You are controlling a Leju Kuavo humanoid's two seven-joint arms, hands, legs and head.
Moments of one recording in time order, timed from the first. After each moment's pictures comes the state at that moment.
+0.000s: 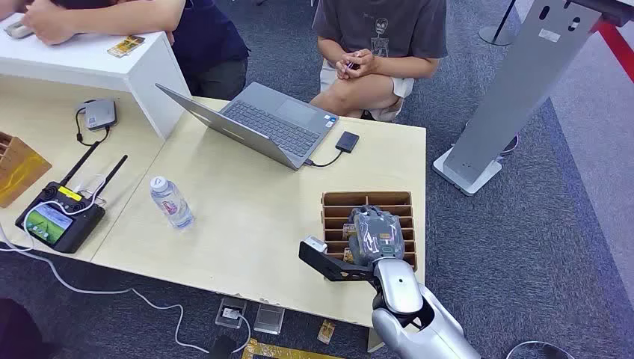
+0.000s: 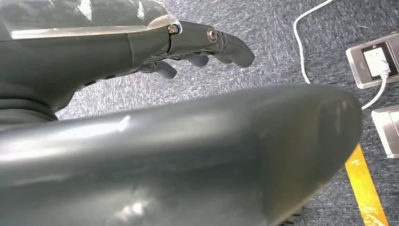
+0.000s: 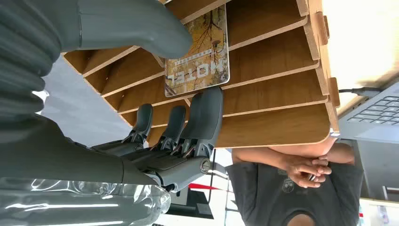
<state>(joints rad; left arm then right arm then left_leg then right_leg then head) -0.12 0.00 -1.28 -0.31 0.91 0.64 -0.03 -0.44 -0.03 0.89 -1.25 1.05 -0.06 0.49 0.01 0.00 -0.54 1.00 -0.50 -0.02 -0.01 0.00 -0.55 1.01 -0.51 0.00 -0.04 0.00</state>
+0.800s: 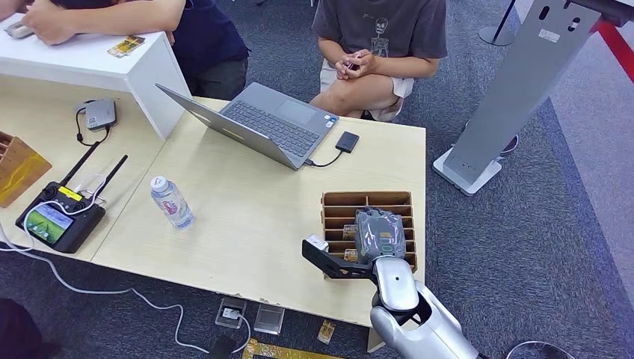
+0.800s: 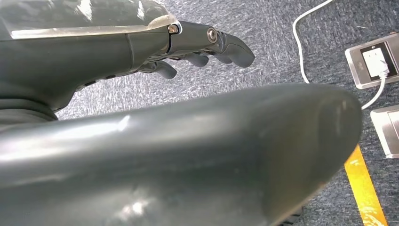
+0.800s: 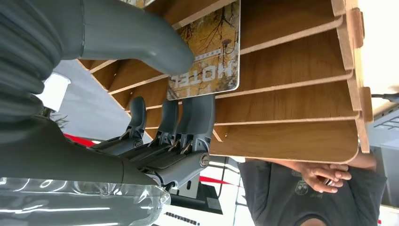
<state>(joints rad) -0.12 0.00 -1.28 -0.31 0.91 0.64 -0.03 -0.45 -0.03 0.90 -1.20 1.10 -0.03 0.55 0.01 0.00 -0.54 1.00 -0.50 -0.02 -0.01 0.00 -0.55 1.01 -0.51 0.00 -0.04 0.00</state>
